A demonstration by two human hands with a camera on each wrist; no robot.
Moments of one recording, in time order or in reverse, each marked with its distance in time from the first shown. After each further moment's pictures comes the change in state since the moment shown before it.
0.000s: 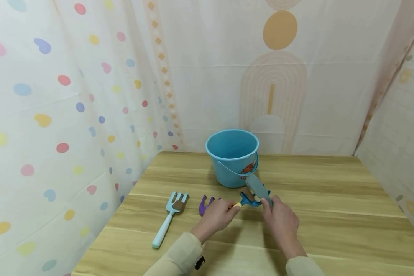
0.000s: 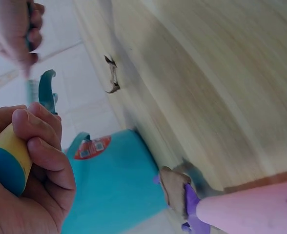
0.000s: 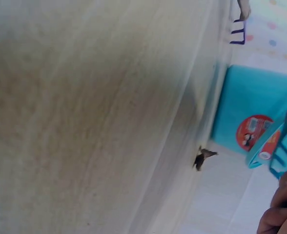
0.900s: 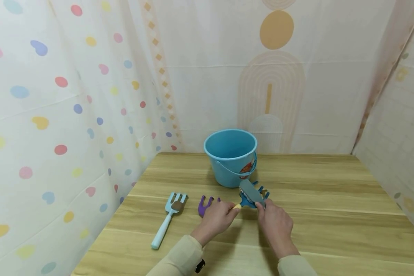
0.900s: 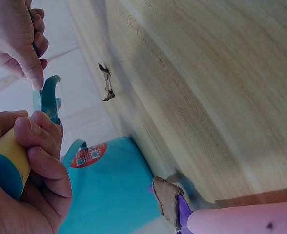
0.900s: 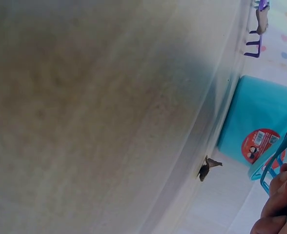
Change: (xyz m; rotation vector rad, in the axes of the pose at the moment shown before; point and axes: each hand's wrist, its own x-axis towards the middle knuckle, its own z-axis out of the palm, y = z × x) left_hand -0.001 0.002 0.008 0.074 -0.001 0.000; right_hand -0.003 -0.003 0.013 -0.093 -0.004 0.015
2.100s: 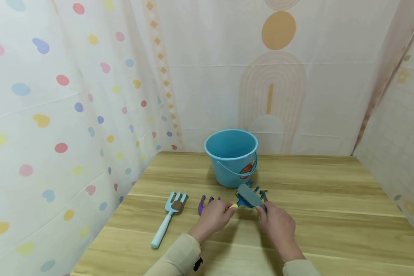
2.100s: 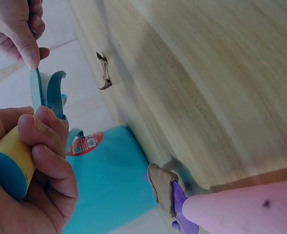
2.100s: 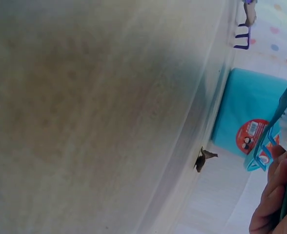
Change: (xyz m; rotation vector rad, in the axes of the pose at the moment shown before) left_hand -0.001 -0.007 -0.002 -0.041 0.020 -0.032; right_hand -0.003 0.007 -0.006 0.044 -0.035 -0.105
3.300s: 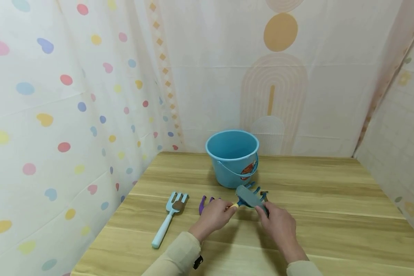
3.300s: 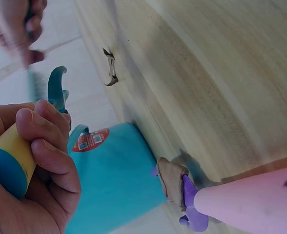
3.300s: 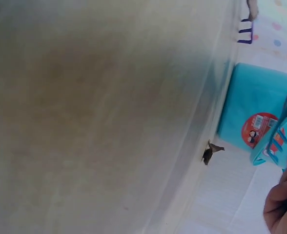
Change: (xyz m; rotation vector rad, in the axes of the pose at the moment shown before) left_hand 0.000 0.003 -0.007 0.012 -0.050 -0.054; right_hand 0.000 0.003 0.001 0.044 0.094 -0.071
